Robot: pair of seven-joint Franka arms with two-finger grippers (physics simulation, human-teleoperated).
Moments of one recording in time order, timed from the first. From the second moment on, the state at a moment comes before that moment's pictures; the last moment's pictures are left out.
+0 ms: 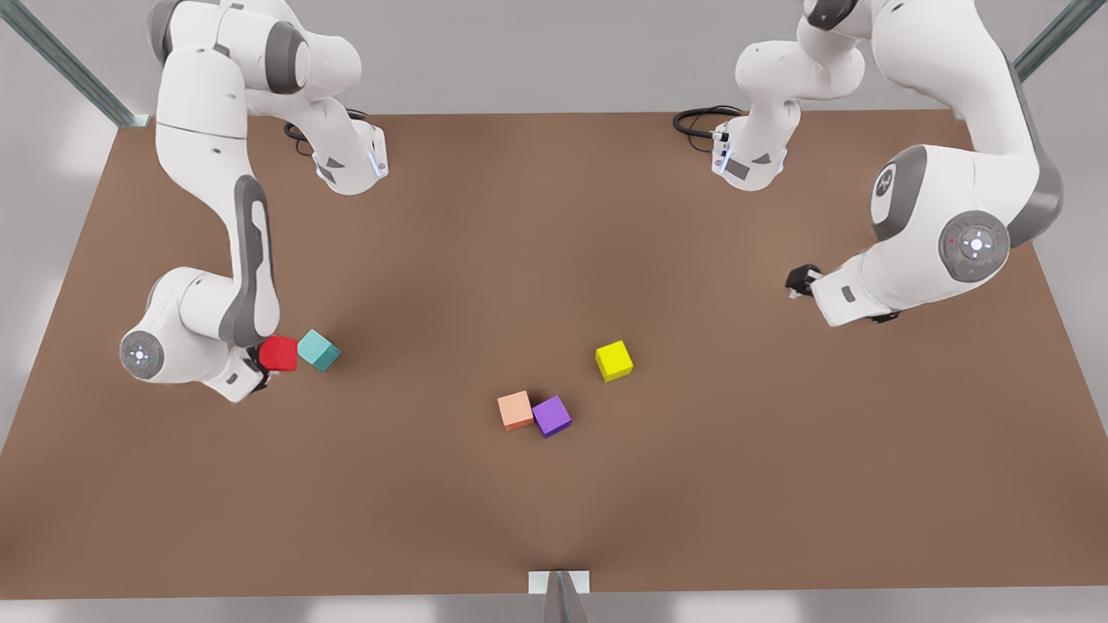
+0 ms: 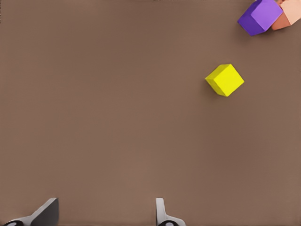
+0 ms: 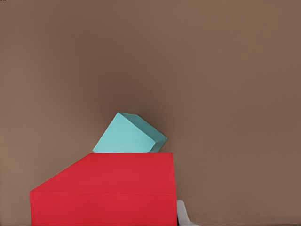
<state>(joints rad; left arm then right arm) -0.08 0.24 -0.10 -1.39 -0.01 1.40 0.21 0.42 0.44 -0.55 -1.87 0.26 1.91 -1.80</state>
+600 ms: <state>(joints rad) -0.03 0.24 -0.10 -1.40 -0.07 1.40 0.09 0.51 0.31 -0.55 -2.23 0.25 2.29 -1.48</state>
